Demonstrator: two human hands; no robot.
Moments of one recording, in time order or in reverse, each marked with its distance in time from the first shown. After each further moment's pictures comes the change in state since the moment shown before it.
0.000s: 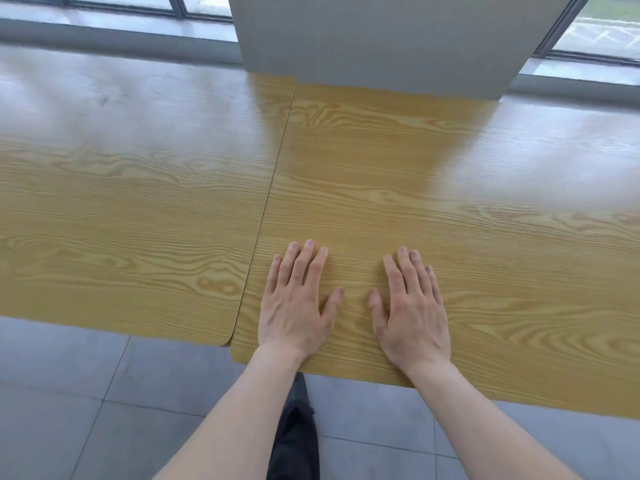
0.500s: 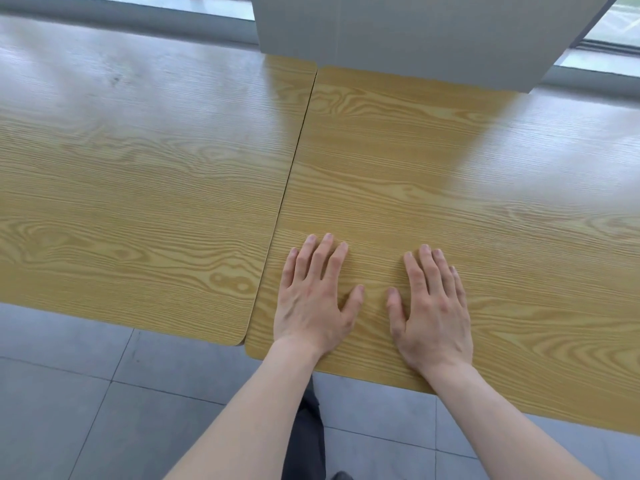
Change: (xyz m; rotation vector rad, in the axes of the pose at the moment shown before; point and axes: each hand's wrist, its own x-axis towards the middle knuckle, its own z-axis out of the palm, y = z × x) left_hand 0.008 0.001 -0.002 -0.042 -0.004 -0.019; right_hand 0.006 -0.001 -0.001 -0.025 0.027 0.002
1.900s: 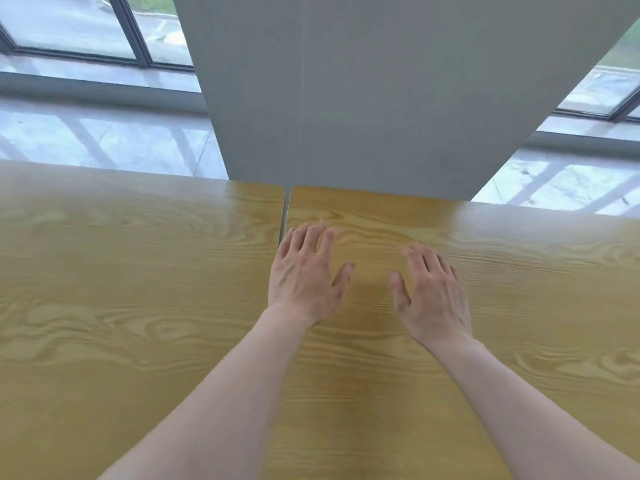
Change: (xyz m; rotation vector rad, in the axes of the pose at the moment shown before) left_hand 0.302 -0.014 -0.063 0.013 0.065 0.192; right_hand 0.279 0.003 -0.031 -0.005 0.029 0.082
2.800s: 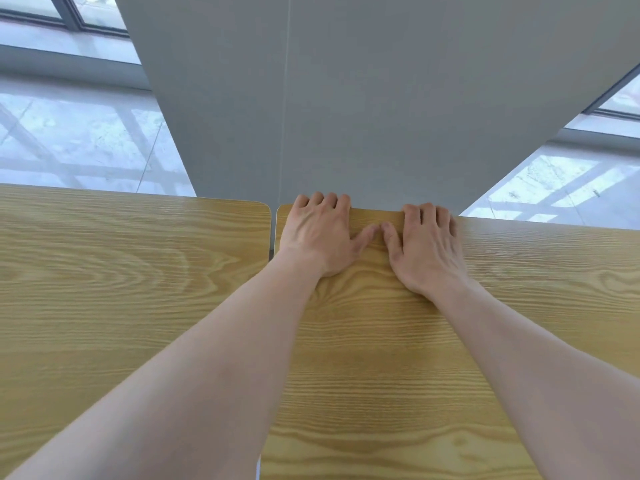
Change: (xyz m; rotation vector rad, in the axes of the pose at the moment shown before) left_hand 0.167 -0.039 0.067 0.102 -0.158 0.128; right_hand 0.159 0.002 0.066 -0.216 -0.109 0.132
